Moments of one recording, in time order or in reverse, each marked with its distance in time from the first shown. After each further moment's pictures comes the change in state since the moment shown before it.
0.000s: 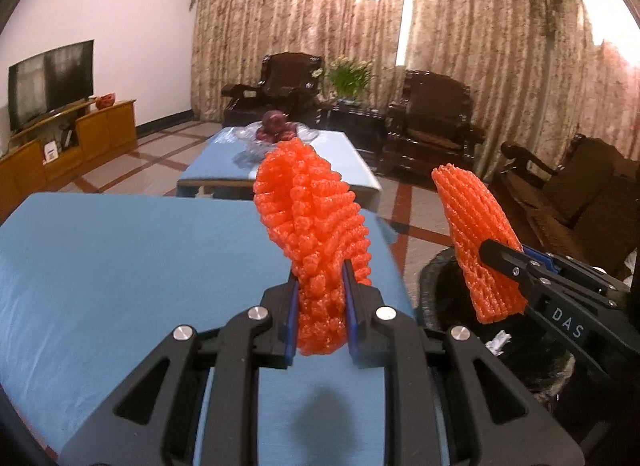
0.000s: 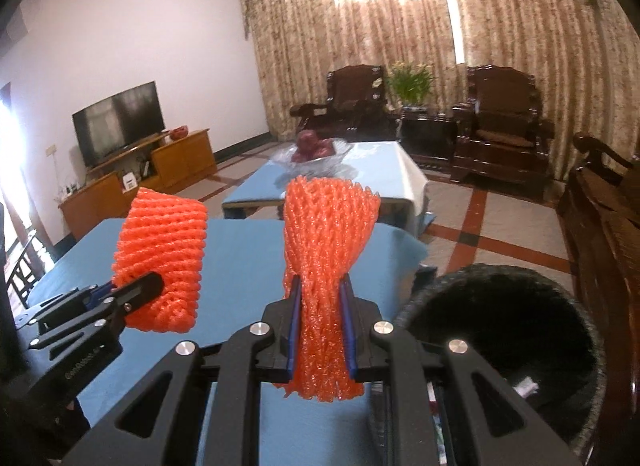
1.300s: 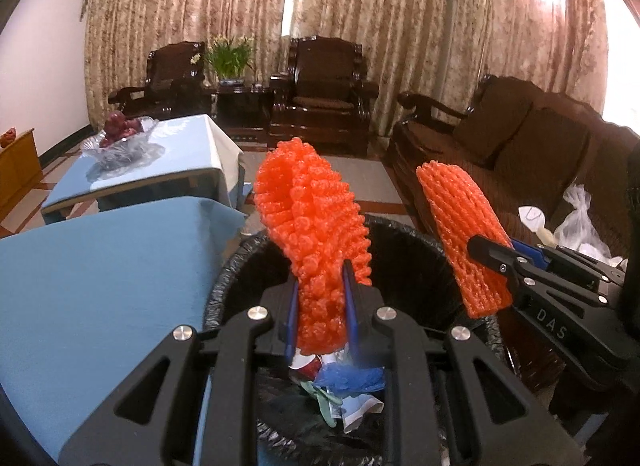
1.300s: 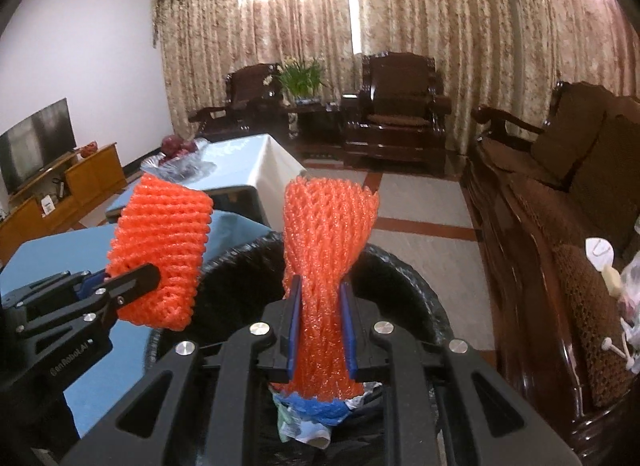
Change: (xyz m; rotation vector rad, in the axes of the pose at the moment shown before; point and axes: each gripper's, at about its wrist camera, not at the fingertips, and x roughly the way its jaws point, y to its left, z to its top) left arm 0.100 -0.200 -0.037 0.199 0.100 -0.300; right arm -0.028 -0.189 -0.039 0.122 0.018 -0.310
